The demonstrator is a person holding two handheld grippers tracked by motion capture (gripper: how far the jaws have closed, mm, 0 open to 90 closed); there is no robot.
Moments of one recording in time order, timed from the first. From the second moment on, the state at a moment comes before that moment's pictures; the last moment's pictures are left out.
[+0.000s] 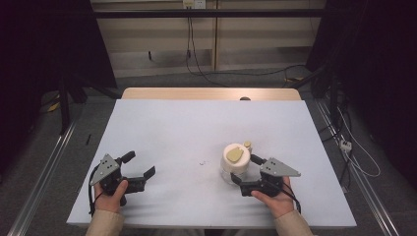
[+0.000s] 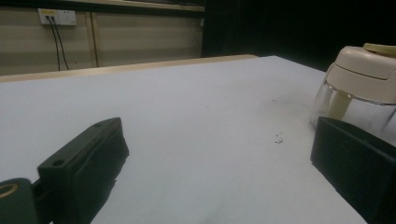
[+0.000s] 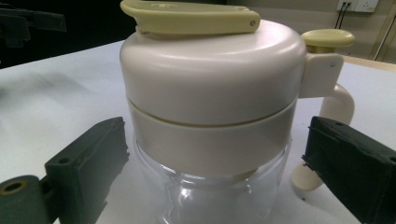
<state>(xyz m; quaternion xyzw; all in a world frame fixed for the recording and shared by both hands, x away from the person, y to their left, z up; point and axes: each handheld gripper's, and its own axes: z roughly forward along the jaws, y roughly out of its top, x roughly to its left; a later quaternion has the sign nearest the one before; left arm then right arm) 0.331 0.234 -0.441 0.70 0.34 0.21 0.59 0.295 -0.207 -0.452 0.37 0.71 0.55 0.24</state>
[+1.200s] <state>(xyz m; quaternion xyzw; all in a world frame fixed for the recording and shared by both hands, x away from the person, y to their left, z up) 0.332 0.233 -0.442 0.70 0.34 0.20 0.59 0.324 -0.187 -0.456 0.38 0.72 0.55 0.20</state>
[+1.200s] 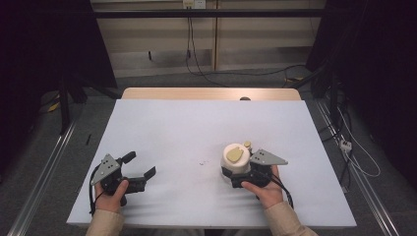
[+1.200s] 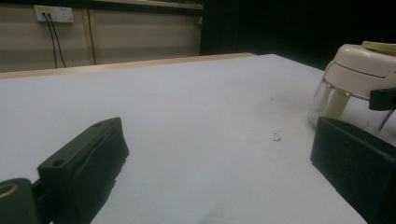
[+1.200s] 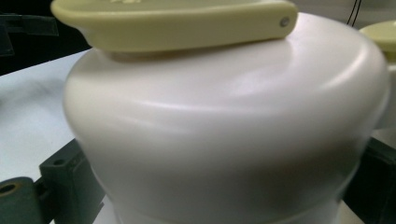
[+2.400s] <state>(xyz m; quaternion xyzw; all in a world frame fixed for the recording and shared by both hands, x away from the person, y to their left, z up) 0.332 0.236 -0.441 0.70 0.34 0.20 0.59 0.325 -0.183 -0.456 0.40 0.70 0.55 0.22</state>
